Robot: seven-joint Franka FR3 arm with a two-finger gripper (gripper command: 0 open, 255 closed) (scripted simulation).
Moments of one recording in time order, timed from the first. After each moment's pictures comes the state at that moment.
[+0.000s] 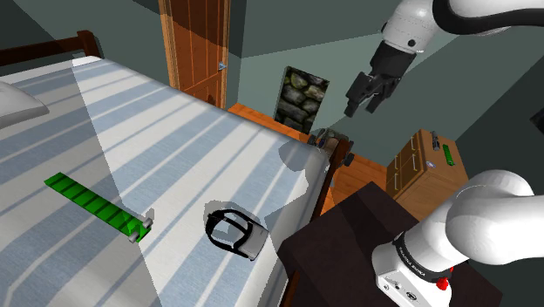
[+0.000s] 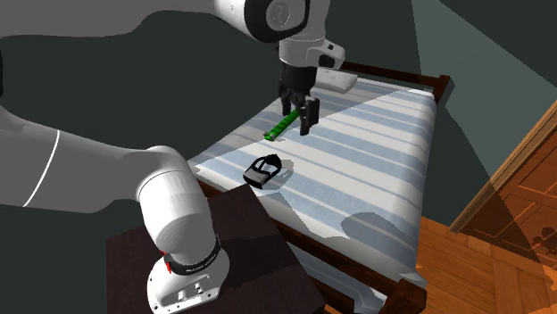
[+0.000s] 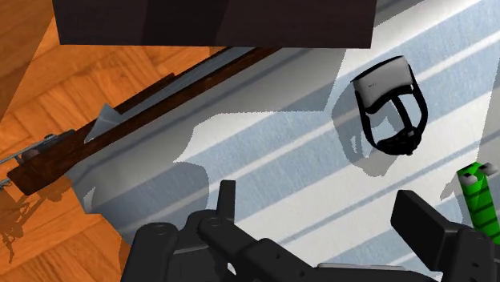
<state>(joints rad) 0.04 -0.76 0.04 -2.51 0.09 1.77 0.12</state>
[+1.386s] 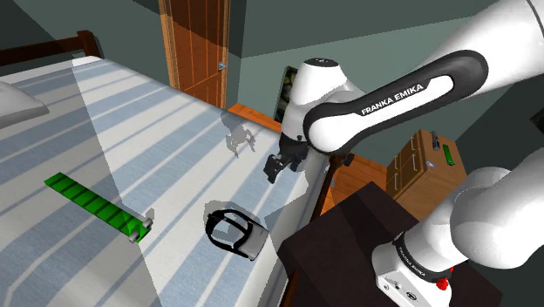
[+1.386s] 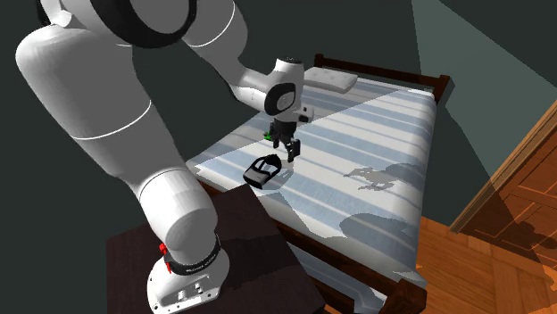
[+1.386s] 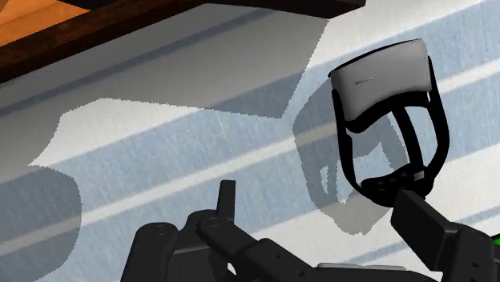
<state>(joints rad) 0.16 -0.14 0.29 -2.61 0.14 2.46 0.27</state>
